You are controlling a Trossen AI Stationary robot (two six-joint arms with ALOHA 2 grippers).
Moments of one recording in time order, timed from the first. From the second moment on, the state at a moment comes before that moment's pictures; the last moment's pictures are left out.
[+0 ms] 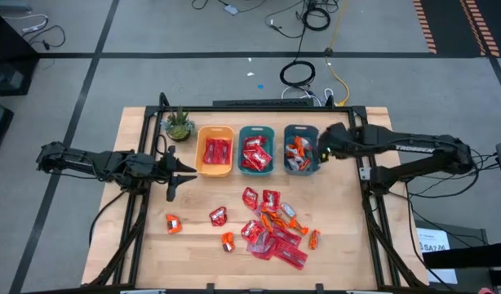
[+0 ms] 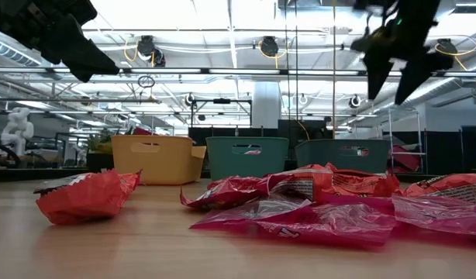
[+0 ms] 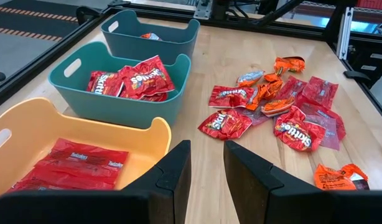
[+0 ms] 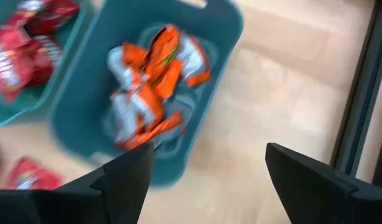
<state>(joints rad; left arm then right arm) -0.17 0.47 0.40 -0.35 -0.21 -0.18 -0.15 1.10 0.99 -1.17 0.36 1.06</state>
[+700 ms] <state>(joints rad) -0.17 0.47 0.40 -0.35 -0.21 -0.18 0.69 1.40 1.11 -1.23 0.18 2.23</state>
